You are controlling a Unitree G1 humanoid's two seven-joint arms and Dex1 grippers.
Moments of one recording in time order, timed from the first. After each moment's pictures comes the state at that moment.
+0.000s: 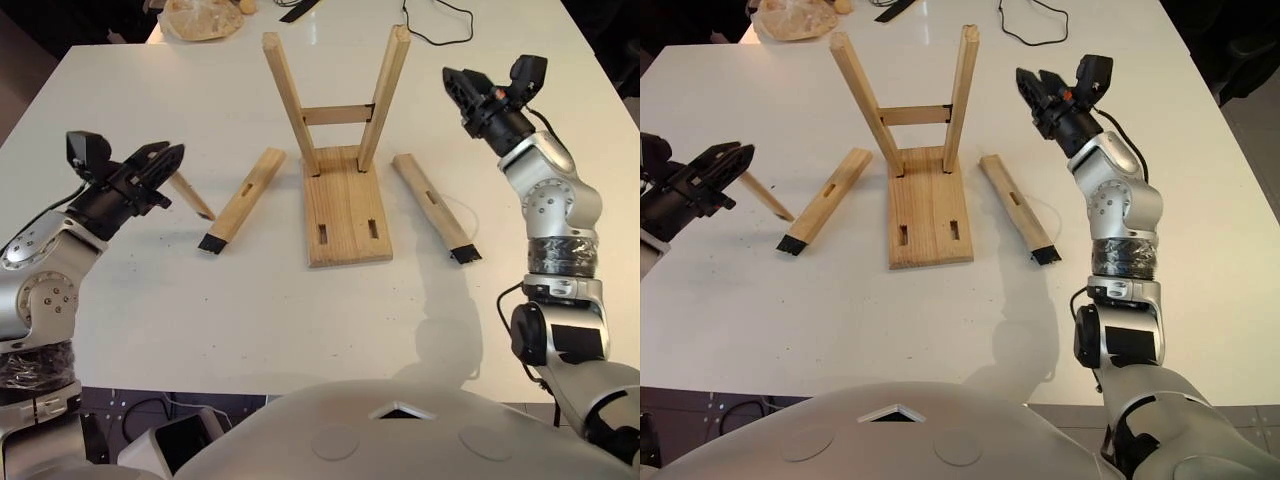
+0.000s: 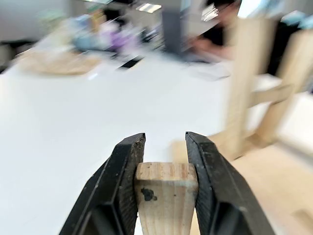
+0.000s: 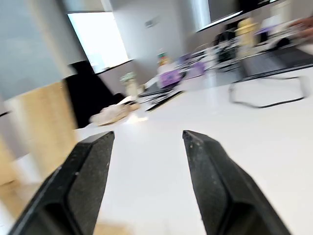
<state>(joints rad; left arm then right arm) 0.04 0.77 0.38 -0.10 -0.79 0.46 -0.53 -0.55 -0.29 -0.18 0.28 0.51 0.31 0.29</state>
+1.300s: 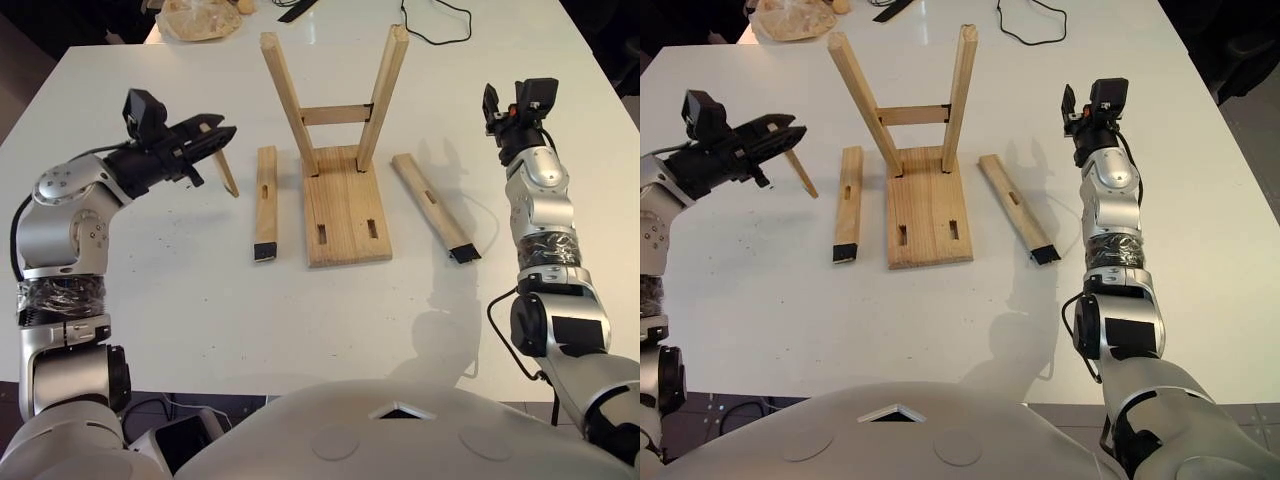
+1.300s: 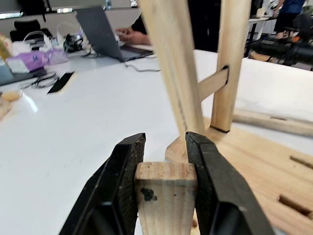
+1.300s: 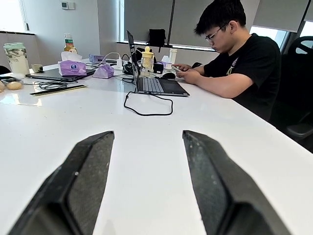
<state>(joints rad) -0.28 0.73 0.18 0.13 -0.53 0.35 -0.93 -0.58 -0.32 -0.17 0.67 0.14 -0.09 0.16</state>
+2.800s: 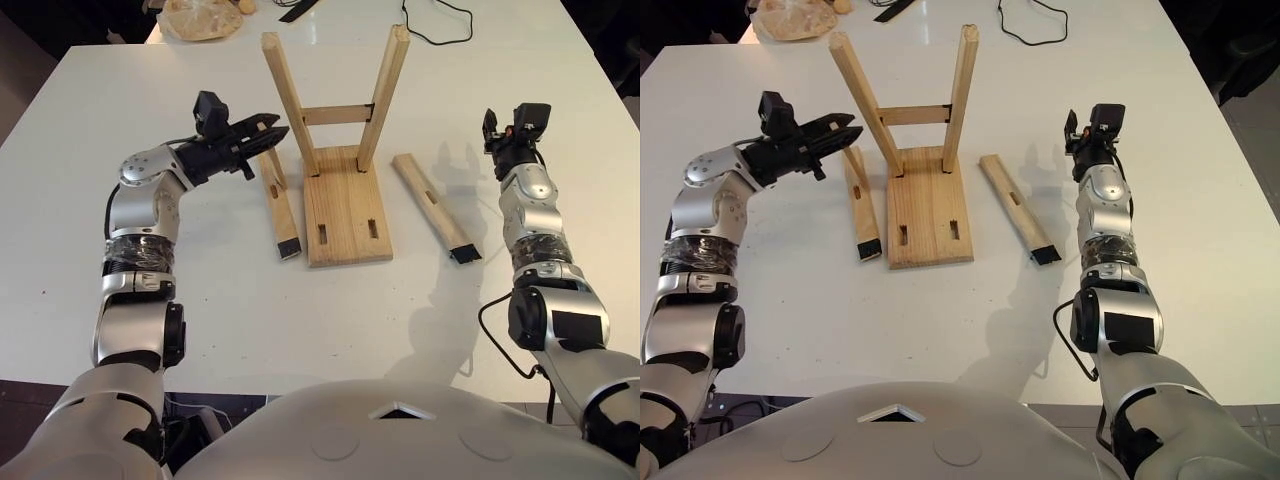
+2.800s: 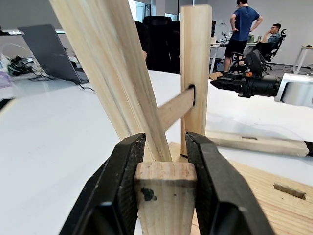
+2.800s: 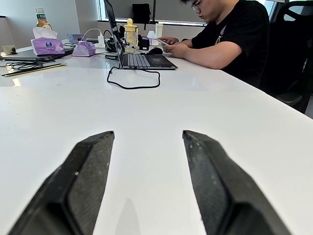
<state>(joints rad) -0.54 0.48 0.07 0.53 -0.41 0.07 -1.12 -0.62 -0.31 -0.20 0.90 0.13 -0.19 0.12</state>
